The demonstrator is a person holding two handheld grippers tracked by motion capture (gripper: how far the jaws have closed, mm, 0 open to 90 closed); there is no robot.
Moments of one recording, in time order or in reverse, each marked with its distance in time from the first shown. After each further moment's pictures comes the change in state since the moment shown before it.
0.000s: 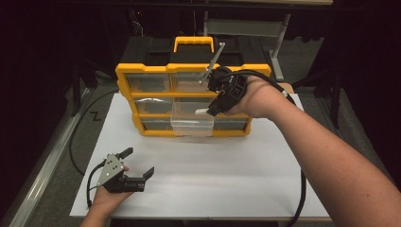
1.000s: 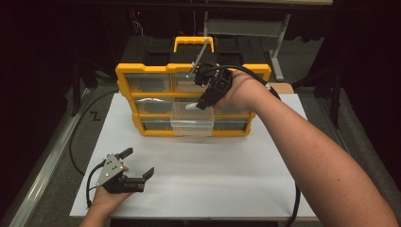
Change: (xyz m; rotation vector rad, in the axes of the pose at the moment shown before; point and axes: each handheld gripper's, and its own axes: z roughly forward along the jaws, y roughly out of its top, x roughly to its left) left arm 0.000 0.000 -0.001 0.001 -0.007 0.001; right arm -0.012 0.029 0.017 -0.007 -0.008 -0.018
